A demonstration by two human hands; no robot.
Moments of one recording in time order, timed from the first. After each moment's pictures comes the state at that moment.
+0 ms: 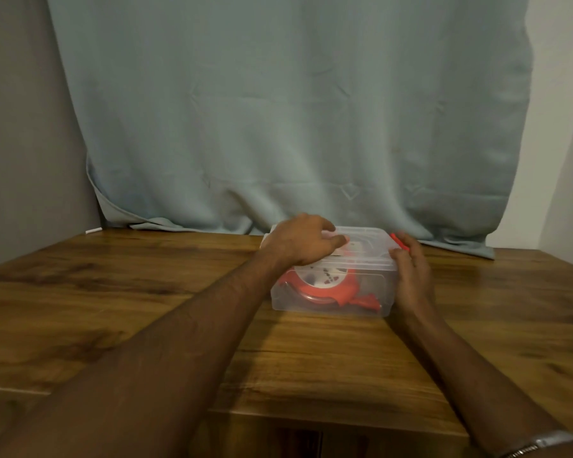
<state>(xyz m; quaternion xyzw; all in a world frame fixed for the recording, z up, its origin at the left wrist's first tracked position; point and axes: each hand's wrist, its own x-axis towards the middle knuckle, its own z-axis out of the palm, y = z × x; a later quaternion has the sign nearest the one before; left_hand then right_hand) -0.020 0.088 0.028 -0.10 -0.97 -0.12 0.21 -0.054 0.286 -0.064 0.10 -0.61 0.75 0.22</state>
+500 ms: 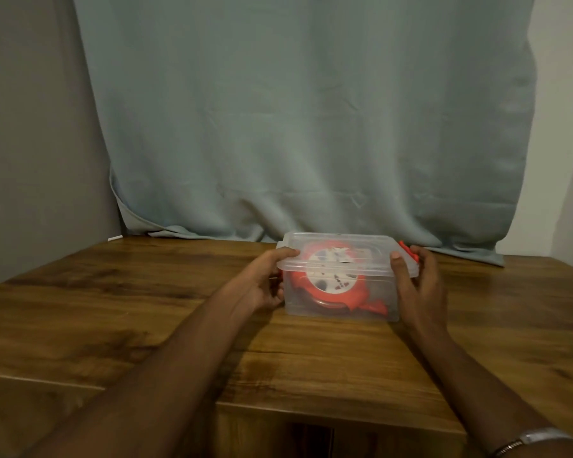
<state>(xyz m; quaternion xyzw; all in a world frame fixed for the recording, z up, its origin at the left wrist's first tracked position) 0.026 0.035 -0.021 0.16 -0.58 -0.80 0.00 -0.027 0.290 -0.065 0.11 -0.71 0.61 0.34</state>
